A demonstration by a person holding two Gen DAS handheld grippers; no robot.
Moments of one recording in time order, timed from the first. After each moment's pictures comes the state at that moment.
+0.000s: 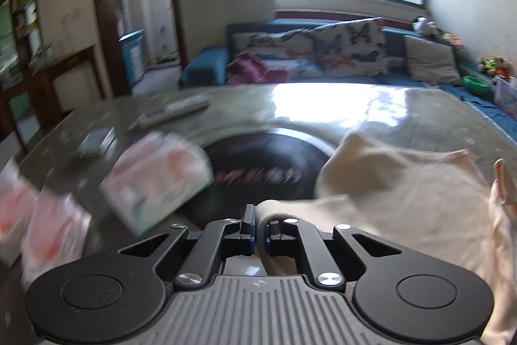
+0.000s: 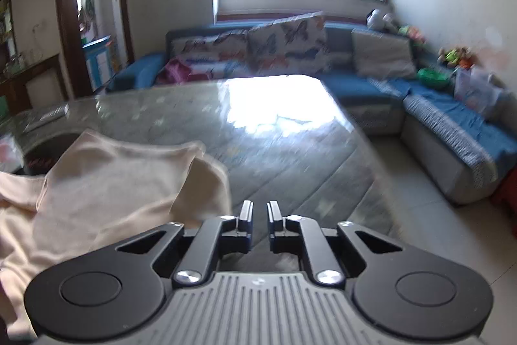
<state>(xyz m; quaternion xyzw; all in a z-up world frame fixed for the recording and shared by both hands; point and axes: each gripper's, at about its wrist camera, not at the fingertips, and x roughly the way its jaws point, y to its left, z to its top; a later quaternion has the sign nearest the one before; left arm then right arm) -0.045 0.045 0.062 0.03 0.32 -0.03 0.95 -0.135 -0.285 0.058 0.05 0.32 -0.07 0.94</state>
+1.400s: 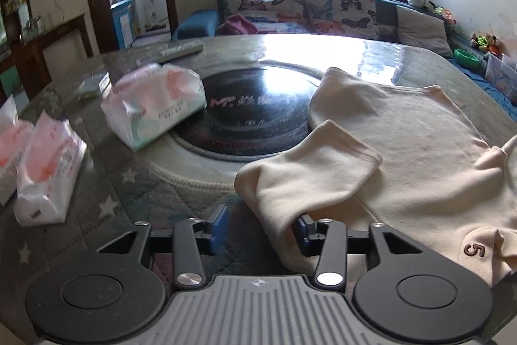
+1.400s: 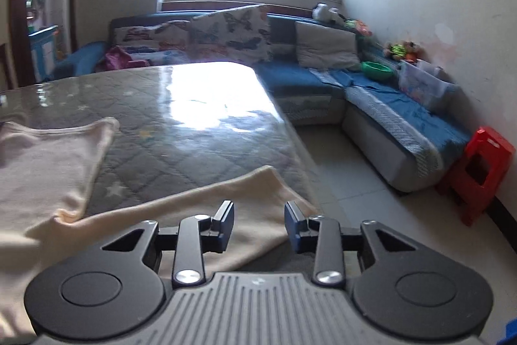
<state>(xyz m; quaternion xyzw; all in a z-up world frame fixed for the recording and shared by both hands) -0.093 0.038 0.039 0.04 0.37 -0.07 0.93 -0.148 -0.313 0.045 0.02 0.32 -0.18 0.93</state>
